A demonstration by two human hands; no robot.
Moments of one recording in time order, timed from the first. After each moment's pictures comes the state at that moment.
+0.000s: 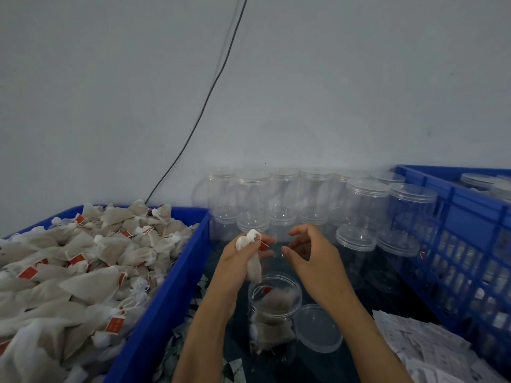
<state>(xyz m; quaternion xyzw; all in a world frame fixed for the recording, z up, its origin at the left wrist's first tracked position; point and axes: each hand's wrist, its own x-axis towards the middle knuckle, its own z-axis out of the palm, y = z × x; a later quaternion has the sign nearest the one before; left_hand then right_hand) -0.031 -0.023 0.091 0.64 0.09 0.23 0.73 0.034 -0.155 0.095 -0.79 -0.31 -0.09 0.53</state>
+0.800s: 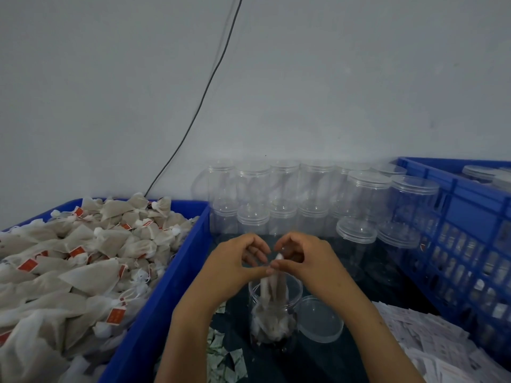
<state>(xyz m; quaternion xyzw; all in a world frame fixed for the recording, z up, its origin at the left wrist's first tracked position) -0.044 0.002 0.084 0.88 0.00 0.21 0.43 0.035 -0.158 0.094 -0.81 -0.38 -0.02 0.45</state>
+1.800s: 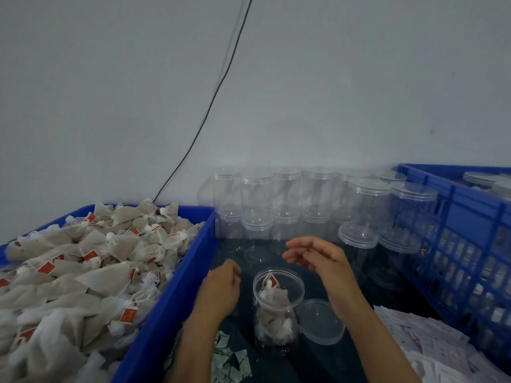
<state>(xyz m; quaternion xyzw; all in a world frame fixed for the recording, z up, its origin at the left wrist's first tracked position) -0.036 0.025 0.033 0.91 0.20 0.18 0.33 0.035 -0.171 0.087 -0.65 -0.31 0.05 0.69</state>
